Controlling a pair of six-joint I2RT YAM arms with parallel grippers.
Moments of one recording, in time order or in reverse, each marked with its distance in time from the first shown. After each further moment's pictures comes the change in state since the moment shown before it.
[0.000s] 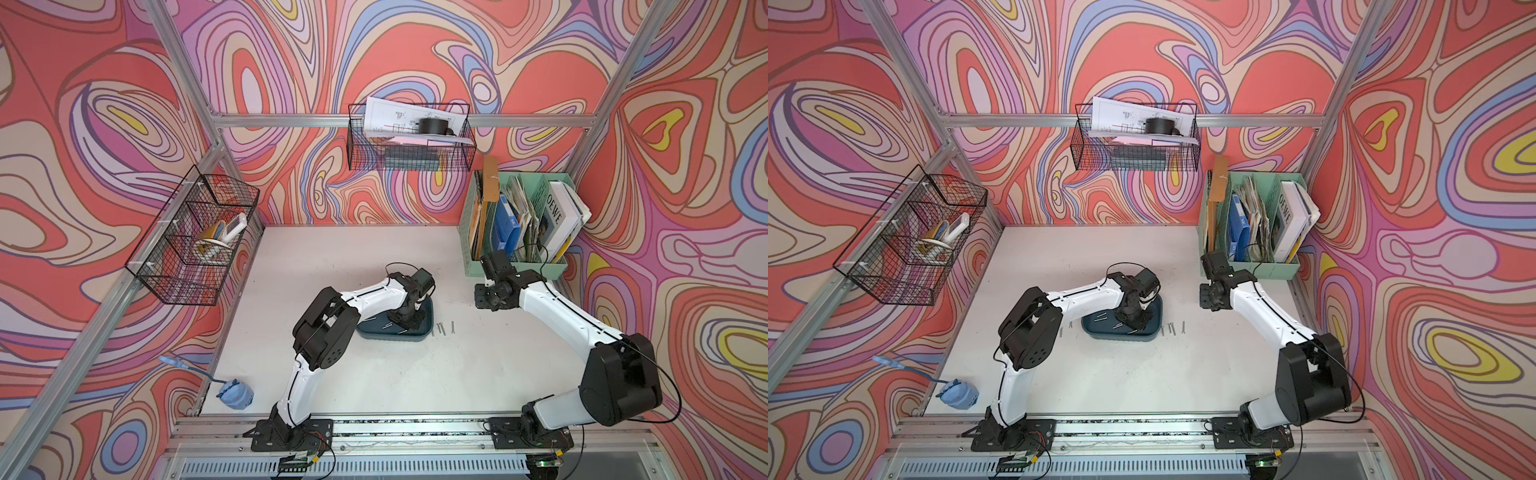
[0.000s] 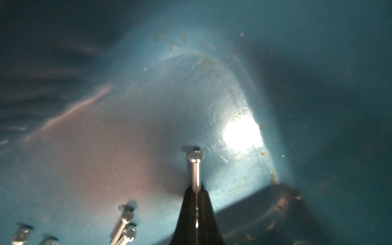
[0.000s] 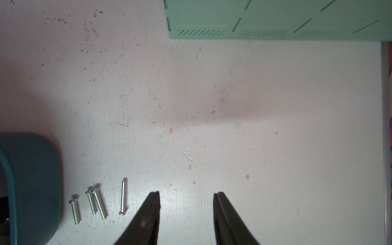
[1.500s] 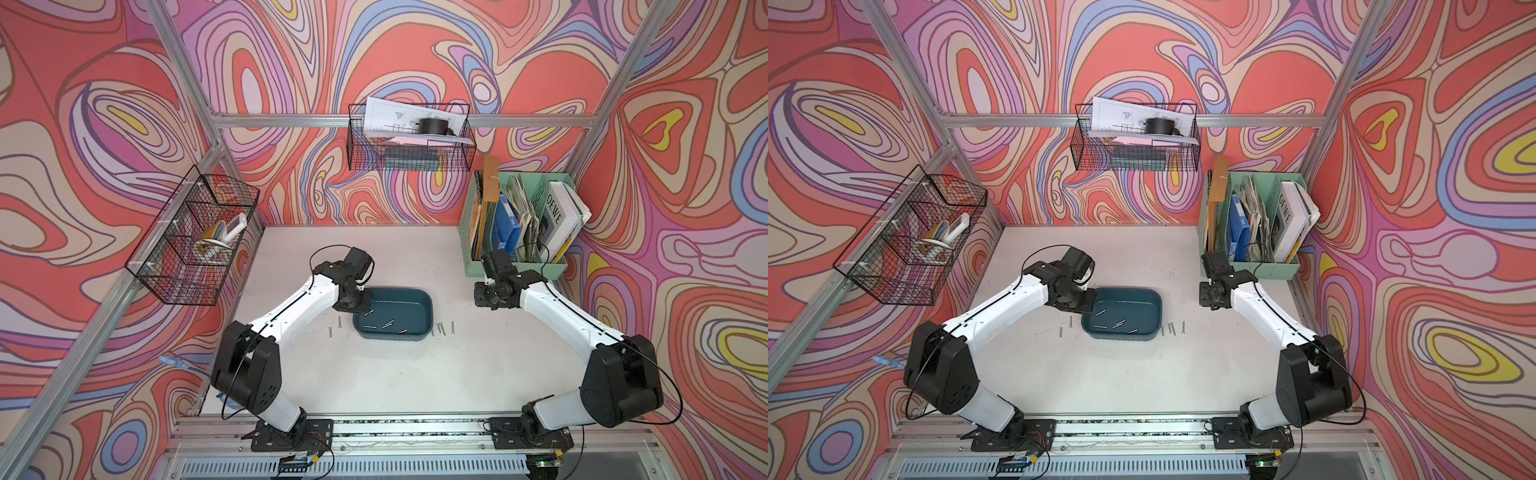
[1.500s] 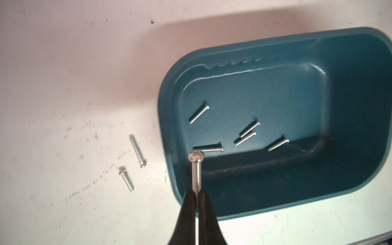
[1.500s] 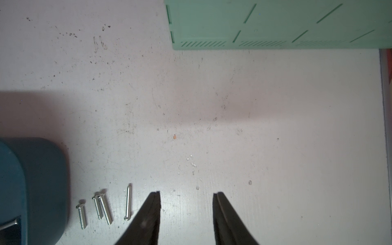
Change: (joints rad) left arm 0.336 -0.560 -0.337 -0.078 -0.032 -0.062; right arm 0.000 -0.007 -0.002 0.037 -0.003 0.007
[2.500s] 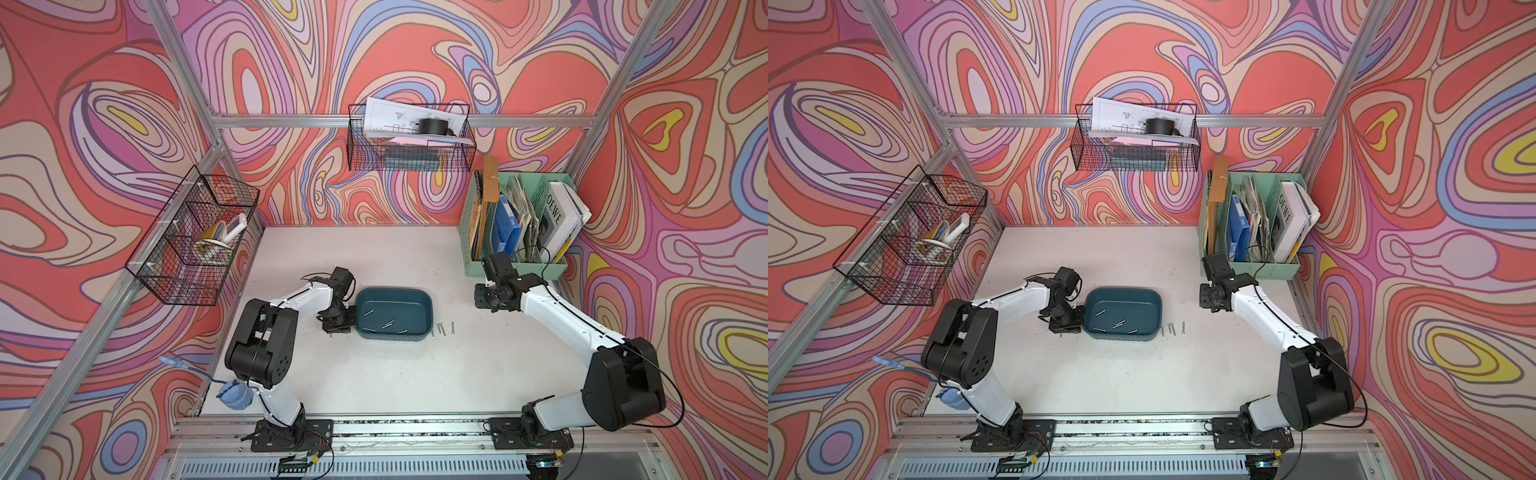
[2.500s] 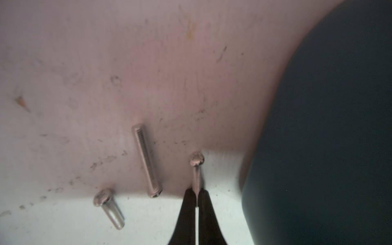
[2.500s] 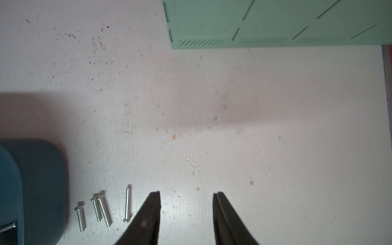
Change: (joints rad) left arm 0.140 0.191 -0.184 0.159 0.142 -0.080; right arm 0.000 -0.019 -0.034 0.024 0.000 0.011
